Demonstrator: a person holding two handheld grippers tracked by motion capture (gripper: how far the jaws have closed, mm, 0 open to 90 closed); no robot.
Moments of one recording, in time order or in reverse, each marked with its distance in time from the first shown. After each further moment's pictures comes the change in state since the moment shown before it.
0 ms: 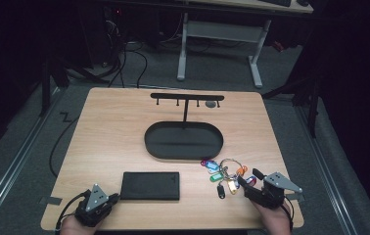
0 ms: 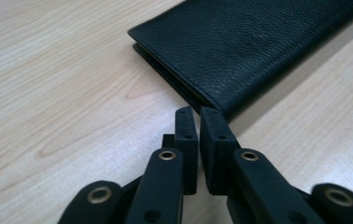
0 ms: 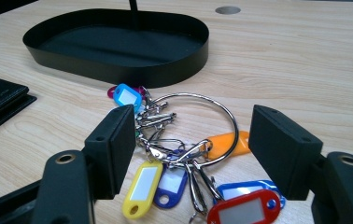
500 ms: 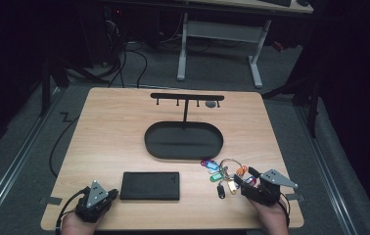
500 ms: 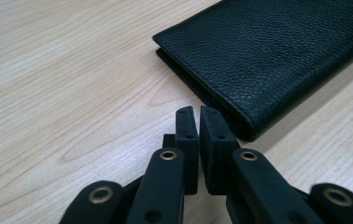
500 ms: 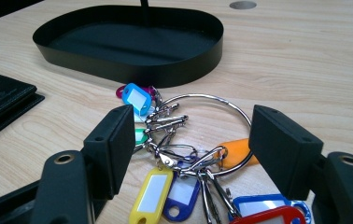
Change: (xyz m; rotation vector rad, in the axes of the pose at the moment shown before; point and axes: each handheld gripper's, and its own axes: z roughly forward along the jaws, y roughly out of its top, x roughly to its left) left arm 0.010 0.002 0.007 -0.017 0.053 -0.025; right arm 0.000 0.001 0.014 0.015 0.051 0.001
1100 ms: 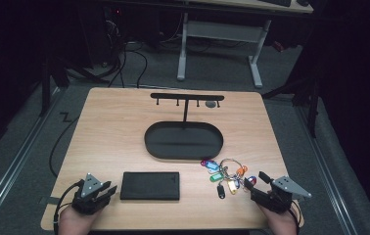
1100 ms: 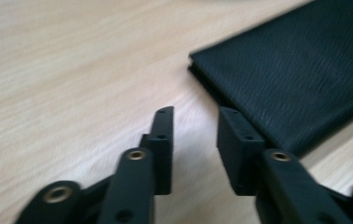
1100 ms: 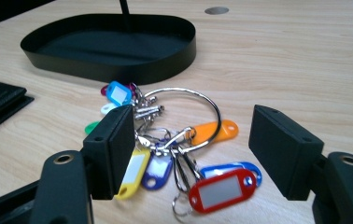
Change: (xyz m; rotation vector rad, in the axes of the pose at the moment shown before) left arm 0.019 0.006 0.000 0.015 0.030 -0.100; right arm -0.009 -0.008 -0.028 -0.031 -0.057 0.036
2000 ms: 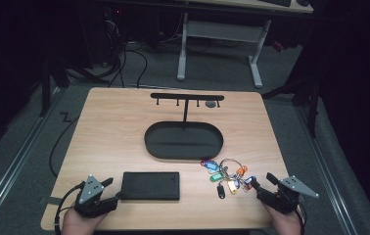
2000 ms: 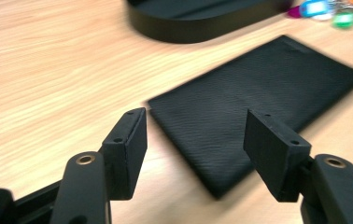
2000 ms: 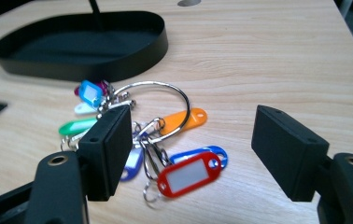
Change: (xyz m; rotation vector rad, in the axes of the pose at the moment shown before) left arm -0.013 0.014 -0.011 -0.145 -0.038 0.019; right arm -0.015 -0.003 -0.008 0.022 -0.064 0.083
